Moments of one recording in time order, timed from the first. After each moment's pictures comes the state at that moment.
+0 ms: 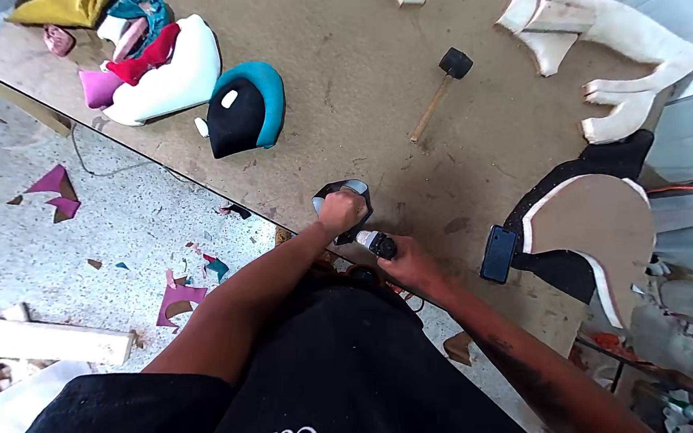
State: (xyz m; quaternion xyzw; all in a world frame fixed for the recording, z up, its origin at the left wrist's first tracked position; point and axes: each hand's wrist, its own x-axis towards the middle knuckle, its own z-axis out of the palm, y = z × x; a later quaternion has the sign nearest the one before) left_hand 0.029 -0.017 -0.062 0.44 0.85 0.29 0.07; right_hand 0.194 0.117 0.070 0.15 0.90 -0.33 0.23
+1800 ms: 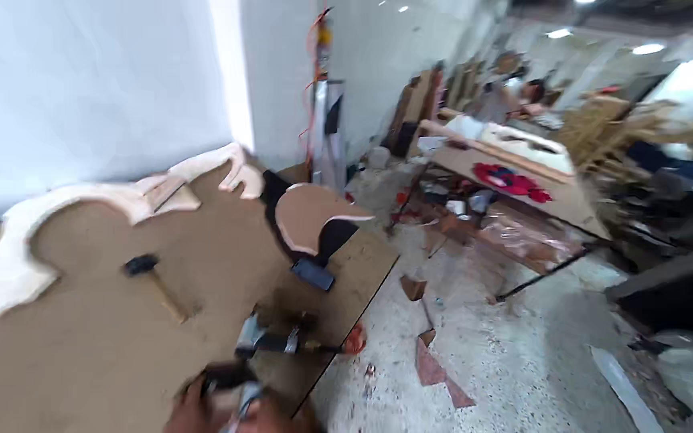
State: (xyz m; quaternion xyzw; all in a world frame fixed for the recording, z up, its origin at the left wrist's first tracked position) left_hand -0.002 0.036 0.034 0.58 0.76 0.11 0.27; right_hand 0.189 0.025 -0.011 0.52 0.48 -0.69 -0.17
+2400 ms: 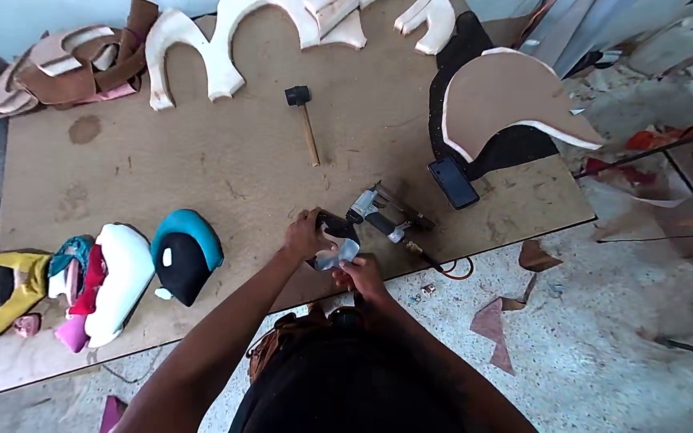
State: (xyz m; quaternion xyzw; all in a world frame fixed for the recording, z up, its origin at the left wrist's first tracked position) left_hand -0.019 0.050 0.005 0.51 0.80 0.02 0.31; right_hand 0.208 0.032 -0.040 0.51 0.43 -0.74 -0.12
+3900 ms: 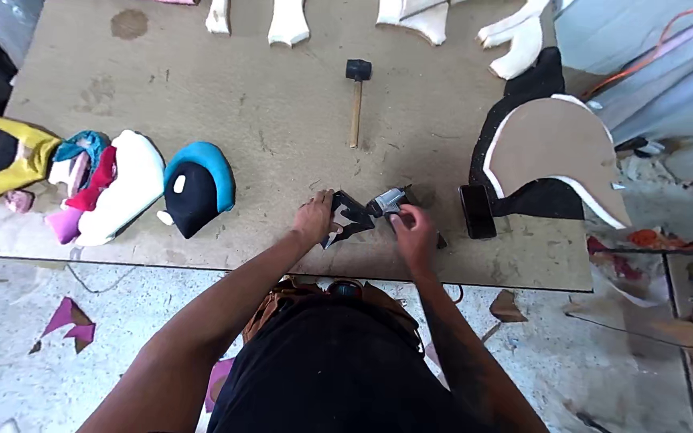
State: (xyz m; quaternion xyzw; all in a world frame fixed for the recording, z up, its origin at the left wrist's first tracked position) left_hand -0.011 0.020 -0.007 0.48 0.83 0.07 0.26; right_hand 0.225 0.160 0.013 0.47 0.82 -0.29 -0.15
